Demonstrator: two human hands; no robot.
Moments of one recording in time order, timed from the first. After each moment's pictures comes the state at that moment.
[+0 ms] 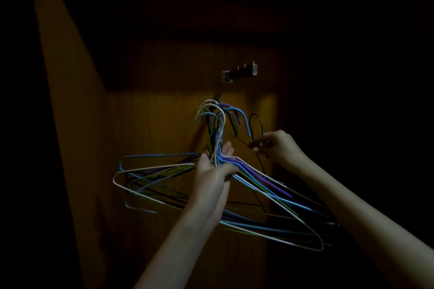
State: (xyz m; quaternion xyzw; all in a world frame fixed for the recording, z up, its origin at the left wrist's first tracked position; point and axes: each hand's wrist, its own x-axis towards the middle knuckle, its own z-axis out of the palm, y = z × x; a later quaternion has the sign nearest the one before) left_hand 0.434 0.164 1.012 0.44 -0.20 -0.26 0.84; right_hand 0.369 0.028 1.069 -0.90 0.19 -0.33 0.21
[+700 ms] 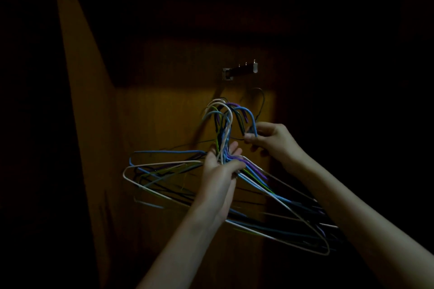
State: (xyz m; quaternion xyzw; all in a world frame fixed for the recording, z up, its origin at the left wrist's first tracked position) left_hand 0.401 0.211 1.038 0.39 -0.27 -0.26 0.84; right_hand 0.342 0.091 1.082 -0.83 0.09 -0.37 0.41
